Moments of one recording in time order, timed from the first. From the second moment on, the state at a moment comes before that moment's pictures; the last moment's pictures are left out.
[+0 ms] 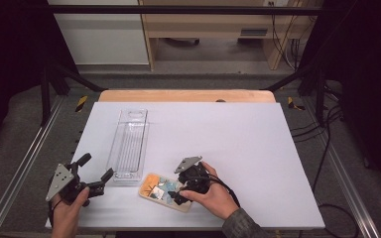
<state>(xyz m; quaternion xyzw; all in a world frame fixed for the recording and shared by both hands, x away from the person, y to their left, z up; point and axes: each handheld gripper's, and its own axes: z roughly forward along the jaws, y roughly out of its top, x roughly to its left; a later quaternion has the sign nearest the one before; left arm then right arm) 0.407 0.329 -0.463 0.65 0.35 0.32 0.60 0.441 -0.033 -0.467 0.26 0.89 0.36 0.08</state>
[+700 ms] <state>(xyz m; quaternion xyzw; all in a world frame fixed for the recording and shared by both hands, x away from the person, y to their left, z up) 0.407 0.327 -0.462 0.65 0.34 0.32 0.59 0.417 -0.036 -0.475 0.24 0.91 0.32 0.06</state>
